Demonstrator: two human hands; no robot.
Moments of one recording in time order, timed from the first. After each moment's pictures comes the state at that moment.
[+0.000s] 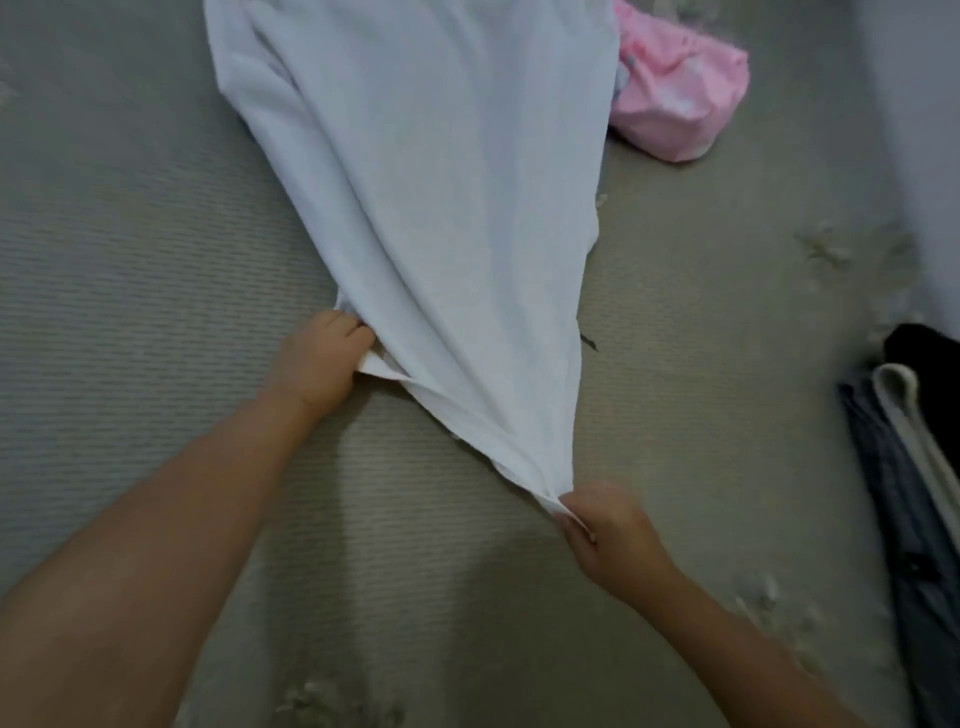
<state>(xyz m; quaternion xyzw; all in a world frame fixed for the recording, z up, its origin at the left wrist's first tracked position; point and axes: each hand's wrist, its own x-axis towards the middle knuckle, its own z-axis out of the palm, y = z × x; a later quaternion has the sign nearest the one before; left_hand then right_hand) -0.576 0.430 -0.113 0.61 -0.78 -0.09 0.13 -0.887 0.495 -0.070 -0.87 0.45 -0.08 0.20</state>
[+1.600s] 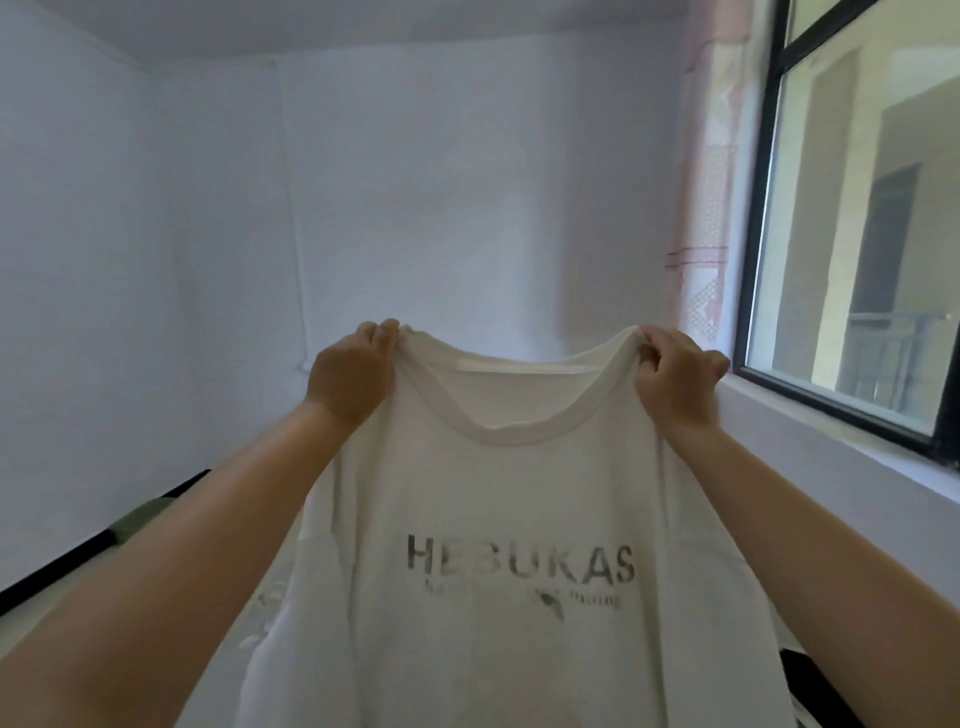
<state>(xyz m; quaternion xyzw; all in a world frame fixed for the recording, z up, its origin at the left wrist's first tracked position) -0.680 0.758 0.563 0.58 -0.62 0.42 0.32 -0.954 0.643 0.544 -0.66 0.45 -0.59 -0.13</state>
